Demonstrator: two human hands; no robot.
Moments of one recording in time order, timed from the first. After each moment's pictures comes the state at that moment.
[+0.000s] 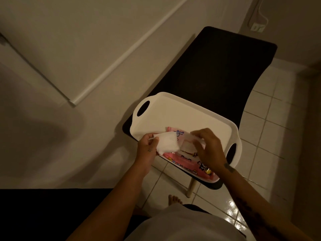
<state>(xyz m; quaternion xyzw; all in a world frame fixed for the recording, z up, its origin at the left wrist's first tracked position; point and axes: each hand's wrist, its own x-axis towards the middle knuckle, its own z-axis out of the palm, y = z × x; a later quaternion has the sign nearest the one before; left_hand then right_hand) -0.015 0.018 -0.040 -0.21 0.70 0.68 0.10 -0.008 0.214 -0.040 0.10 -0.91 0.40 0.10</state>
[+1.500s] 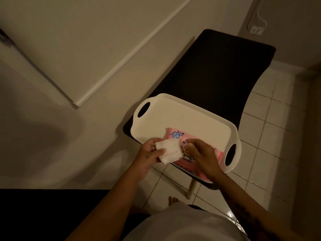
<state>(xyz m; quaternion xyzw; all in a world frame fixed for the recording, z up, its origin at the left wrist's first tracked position) -0.003 0.008 -0.041 -0.15 0.61 0.75 0.21 0.013 0.194 -0.038 -0.08 -0.79 0.60 -0.06</state>
